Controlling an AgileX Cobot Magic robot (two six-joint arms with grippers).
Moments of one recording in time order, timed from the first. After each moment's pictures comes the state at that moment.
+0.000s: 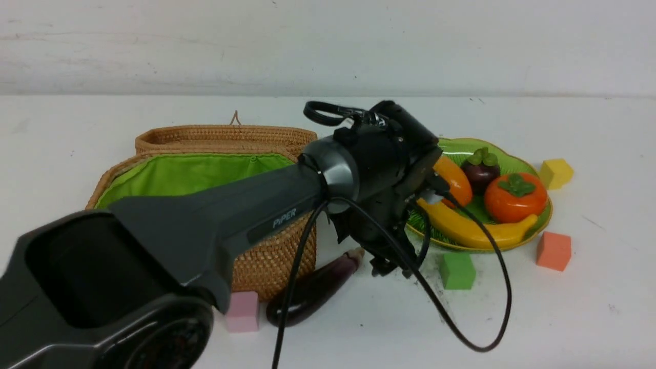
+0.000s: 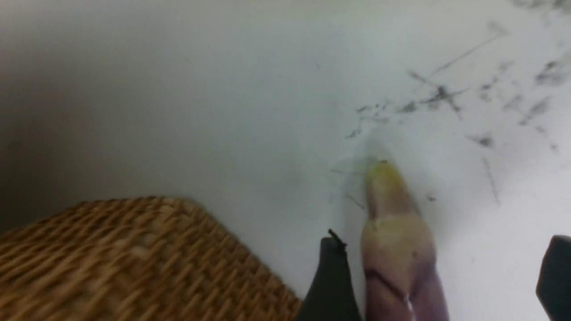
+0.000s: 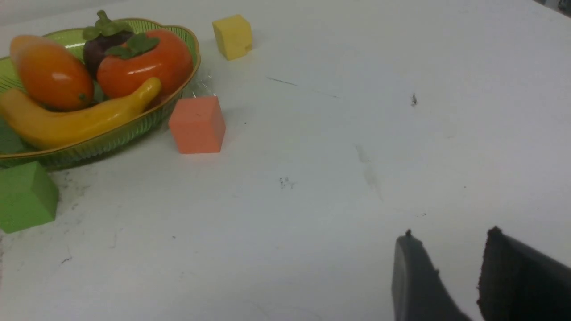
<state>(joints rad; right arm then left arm) -0.12 -0.01 0.01 -0.26 0.39 0.38 -0.77 2.32 -2.04 0.27 1.13 0.02</state>
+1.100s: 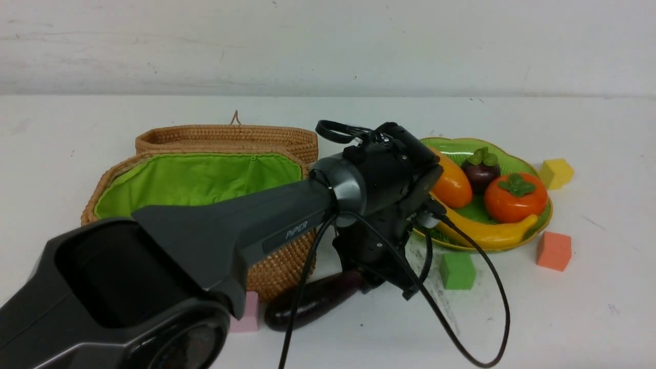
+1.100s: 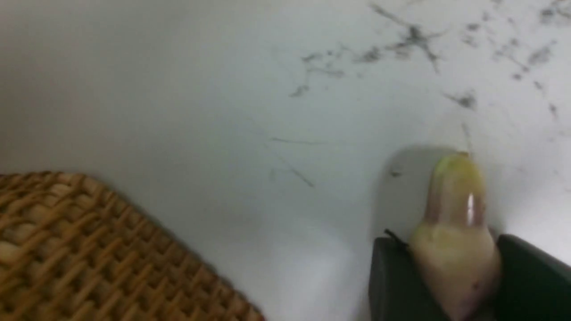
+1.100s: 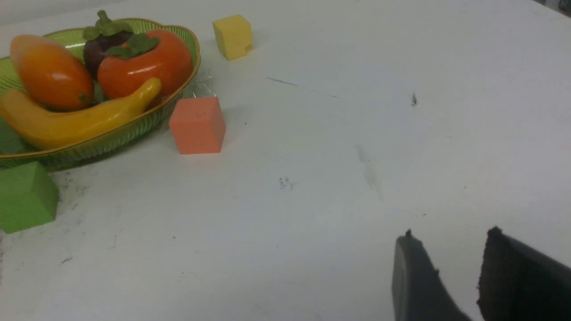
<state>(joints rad) -0.12 -0.01 0.01 -0.26 0.39 0.38 -0.77 2.36 -2.04 0.21 1.19 0.00</state>
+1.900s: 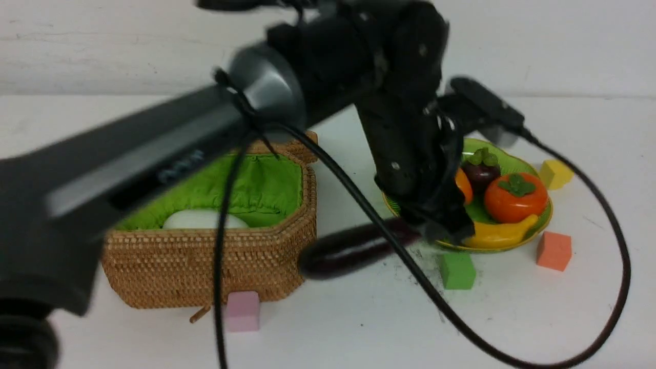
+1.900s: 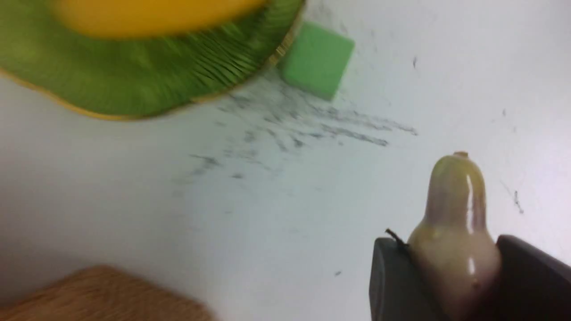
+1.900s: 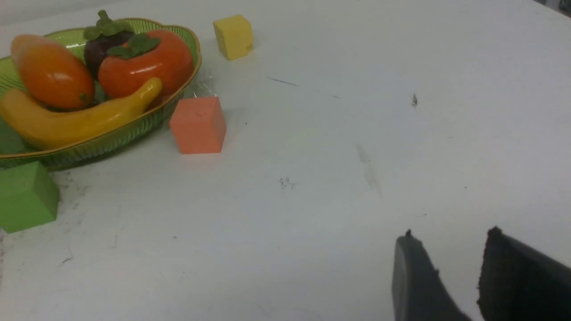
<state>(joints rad) -0.12 -0.01 0.01 -0.26 0.39 0.38 -0.77 1.97 -2.05 -0.08 1.24 0.39</state>
